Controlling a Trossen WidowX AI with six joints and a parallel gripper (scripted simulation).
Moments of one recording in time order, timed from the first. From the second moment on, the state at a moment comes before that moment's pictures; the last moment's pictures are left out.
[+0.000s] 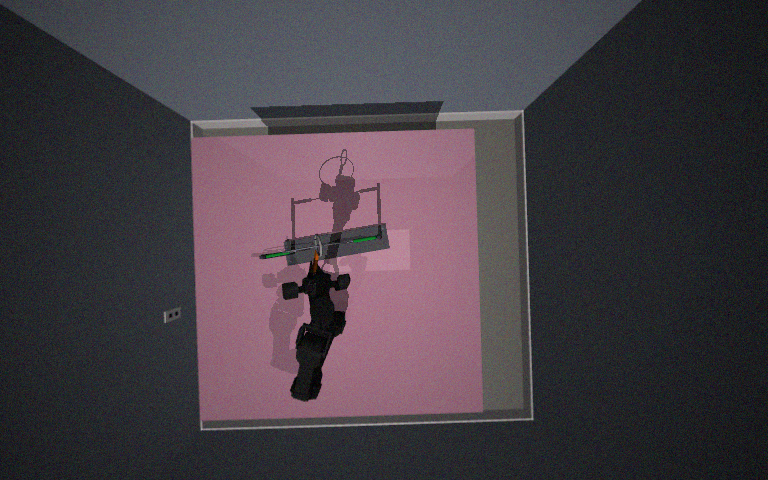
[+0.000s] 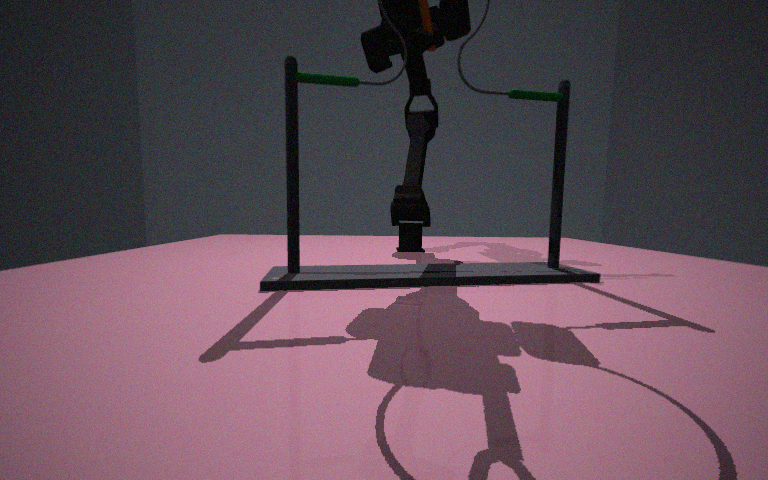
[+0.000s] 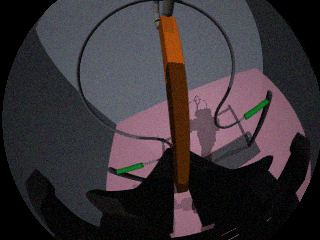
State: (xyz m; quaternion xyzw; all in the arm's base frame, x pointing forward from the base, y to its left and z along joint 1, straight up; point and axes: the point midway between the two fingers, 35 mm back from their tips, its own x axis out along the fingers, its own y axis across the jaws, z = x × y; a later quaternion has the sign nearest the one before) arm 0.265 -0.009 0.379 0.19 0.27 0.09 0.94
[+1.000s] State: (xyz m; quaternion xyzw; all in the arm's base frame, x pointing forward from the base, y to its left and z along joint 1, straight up) arm 0.267 -0.019 0.376 0.01 0.25 0.03 0.97
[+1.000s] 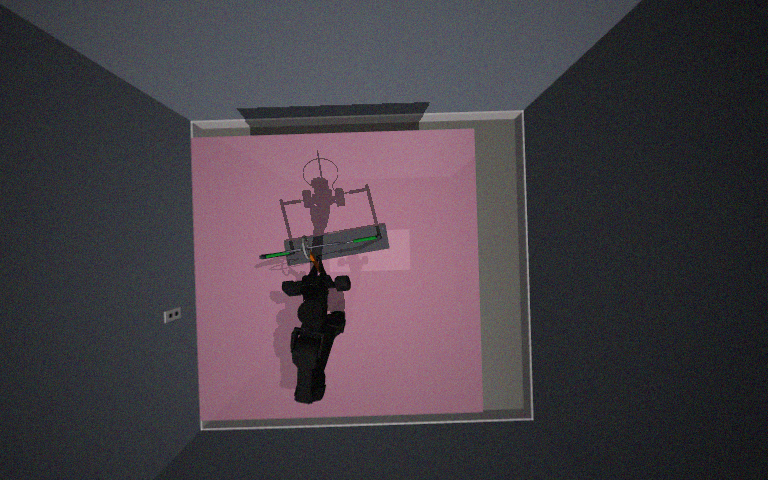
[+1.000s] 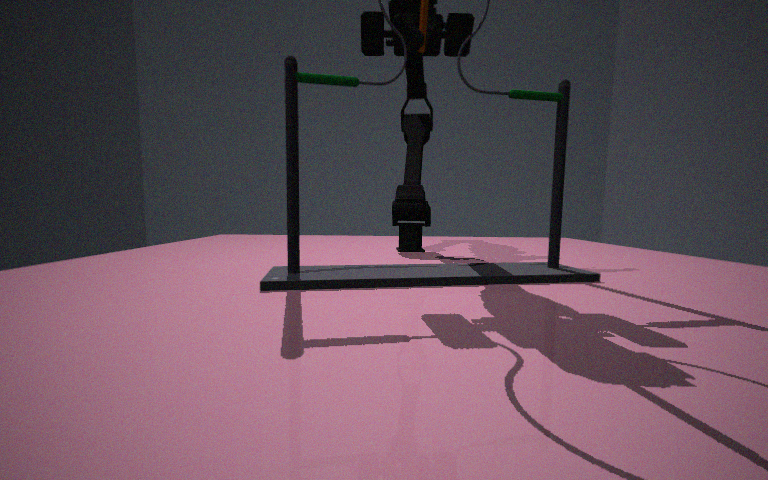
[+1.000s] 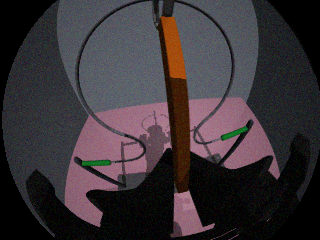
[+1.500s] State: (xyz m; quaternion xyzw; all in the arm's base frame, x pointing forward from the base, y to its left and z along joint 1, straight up) arm 0.268 -0.025 0.375 -0.08 0.24 0.01 0.97
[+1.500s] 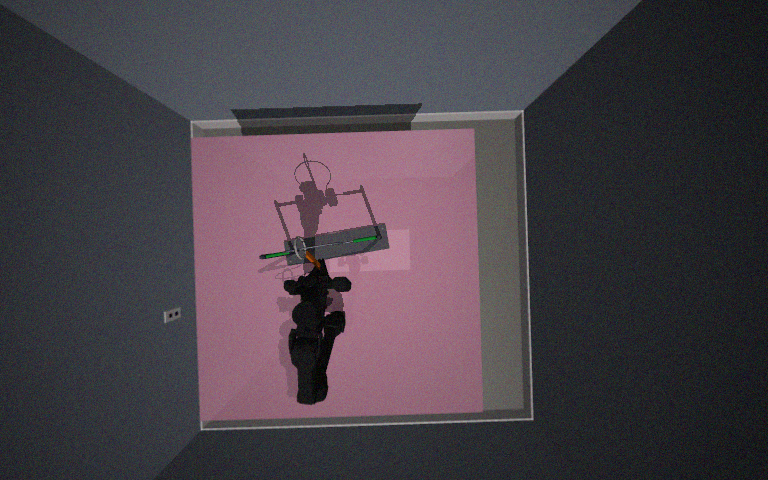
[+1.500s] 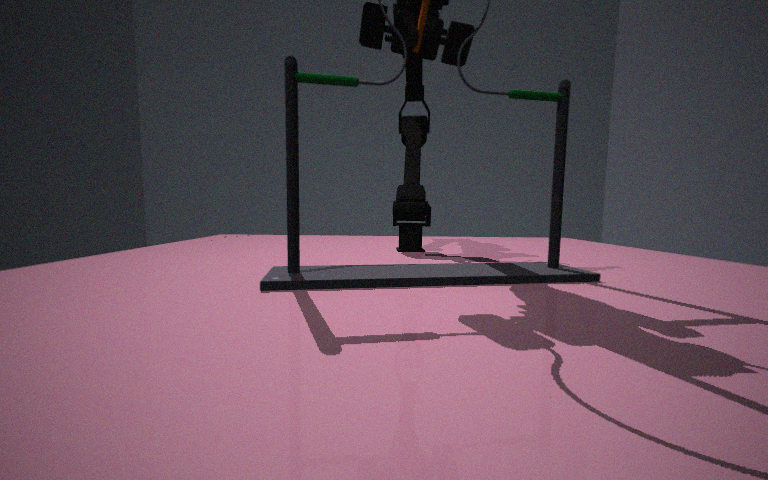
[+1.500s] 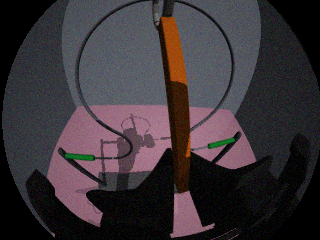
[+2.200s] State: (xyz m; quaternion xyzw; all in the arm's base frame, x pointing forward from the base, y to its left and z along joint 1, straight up) arm 0.269 -0.032 0.377 -0.21 0.22 -0.03 0.95
